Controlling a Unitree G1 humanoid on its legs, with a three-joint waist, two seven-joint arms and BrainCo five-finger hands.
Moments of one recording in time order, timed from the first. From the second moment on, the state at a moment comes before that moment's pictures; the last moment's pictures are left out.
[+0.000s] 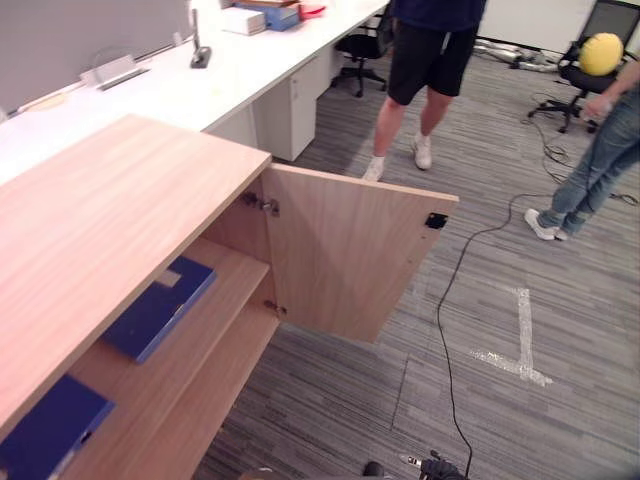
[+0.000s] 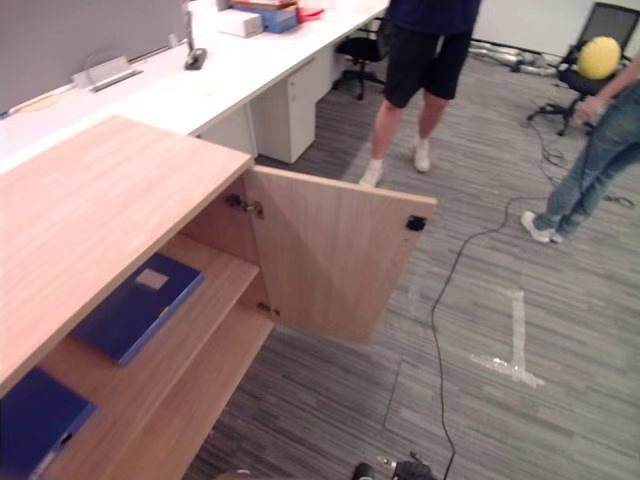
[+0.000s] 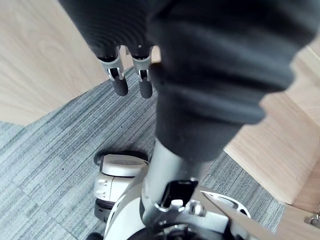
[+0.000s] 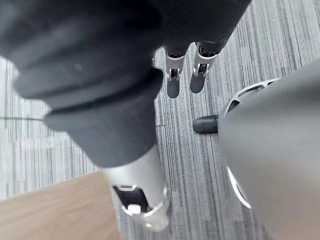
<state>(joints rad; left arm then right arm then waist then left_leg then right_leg) 0.25 0.10 0.28 1.11 -0.08 0.00 0.06 0.01 -0.04 -0.37 1.14 0.15 0.04 -0.07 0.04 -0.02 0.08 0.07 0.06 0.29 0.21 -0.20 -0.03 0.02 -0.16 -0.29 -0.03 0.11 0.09</state>
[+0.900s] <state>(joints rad) 0.21 0.06 0.30 1.02 -0.14 -0.05 0.09 -0.45 -0.24 -0.25 0.90 0.30 0.00 -0.11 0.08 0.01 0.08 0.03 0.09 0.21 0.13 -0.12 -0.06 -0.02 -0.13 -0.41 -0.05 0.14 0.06</state>
